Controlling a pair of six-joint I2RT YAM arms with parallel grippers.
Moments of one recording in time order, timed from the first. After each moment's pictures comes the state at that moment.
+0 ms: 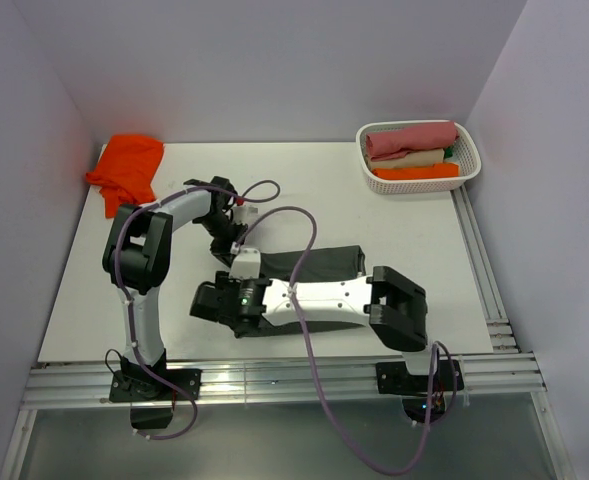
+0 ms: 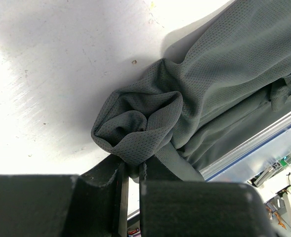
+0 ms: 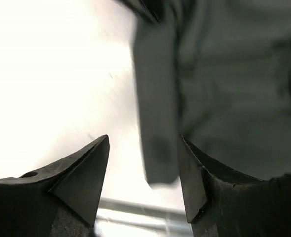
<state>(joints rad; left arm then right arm) -0.34 2.05 1.44 -0.96 0.45 0.03 1.37 1.92 1.50 -0.77 0.67 1.31</state>
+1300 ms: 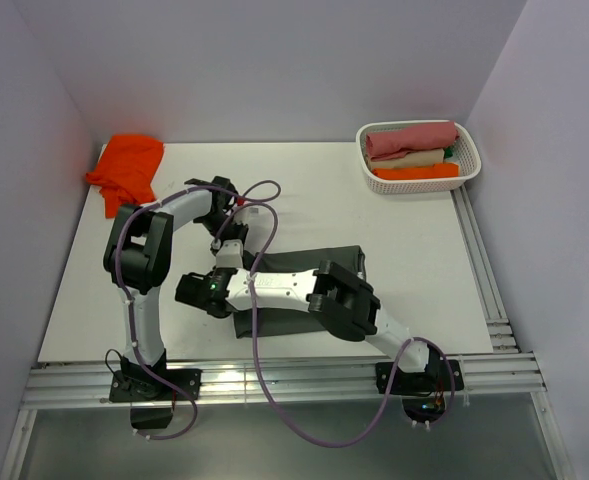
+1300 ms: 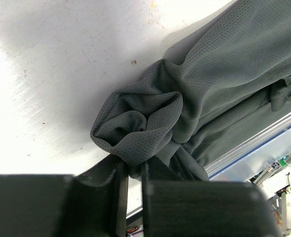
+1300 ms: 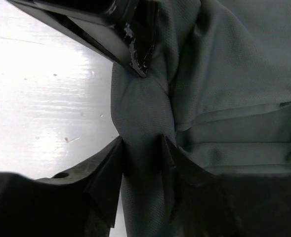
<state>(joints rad) -0.34 2.06 1.45 -0.97 0.44 0.03 1.27 2.31 1.86 -0.92 0.74 1.15</state>
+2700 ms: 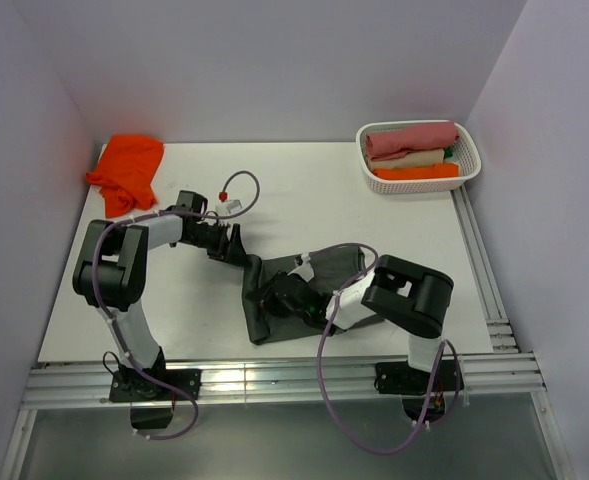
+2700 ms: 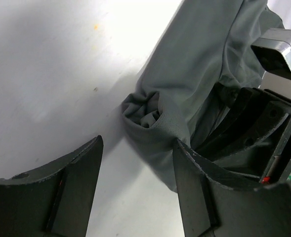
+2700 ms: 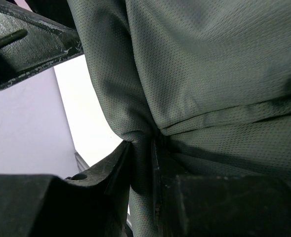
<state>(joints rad) -0.19 1.85 1.03 -0.37 0.87 0.12 1.10 1.84 0.63 0.67 0.27 1.47</state>
